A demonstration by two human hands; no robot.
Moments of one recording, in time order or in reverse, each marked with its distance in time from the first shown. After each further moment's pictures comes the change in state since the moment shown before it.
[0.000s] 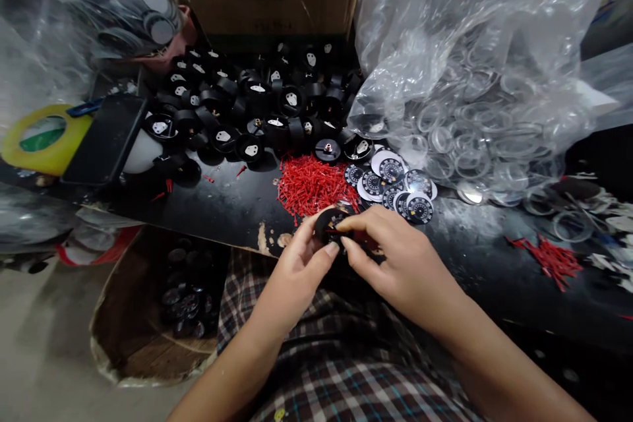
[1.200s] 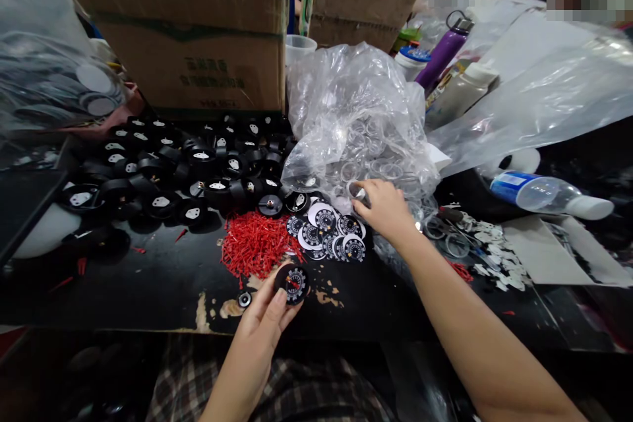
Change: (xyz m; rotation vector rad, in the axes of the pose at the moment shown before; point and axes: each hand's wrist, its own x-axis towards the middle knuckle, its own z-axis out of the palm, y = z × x) left_hand 0.014 -0.023 0.013 -0.195 0.130 -0.178; right_hand 0.047 0.163 -0.065 -0.552 0.252 0.330
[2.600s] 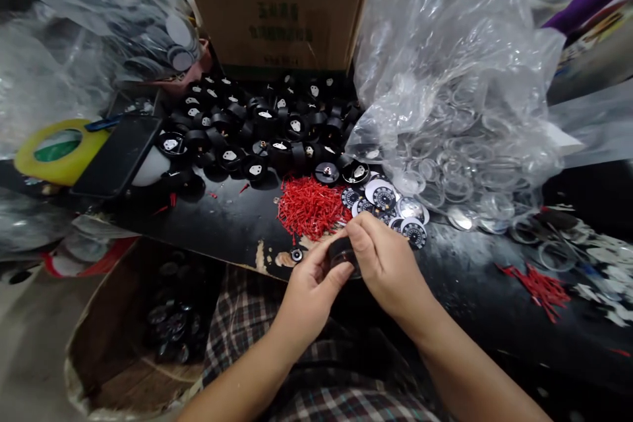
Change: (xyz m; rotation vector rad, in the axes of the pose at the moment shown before) left_hand -0.008 0.011 -0.001 0.177 -0.121 0.234; right_hand -0.088 -0.145 -0.029 0.637 -0.193 -0.160
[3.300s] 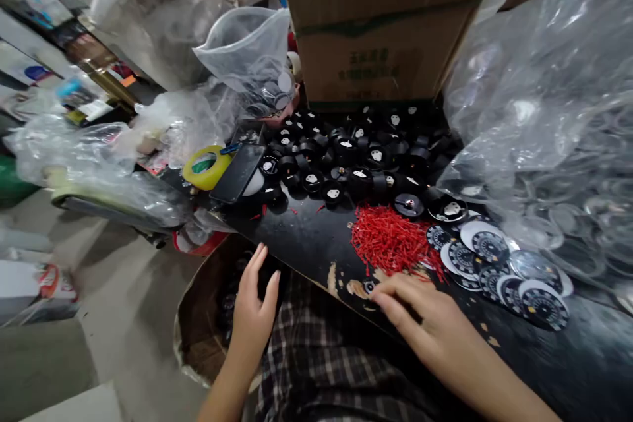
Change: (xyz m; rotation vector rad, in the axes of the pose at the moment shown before) left_hand -0.057 0.036 -0.153 0.915 0.747 0.310; right_hand 0.001 -0.009 0.034 0.181 -0.394 -0.110
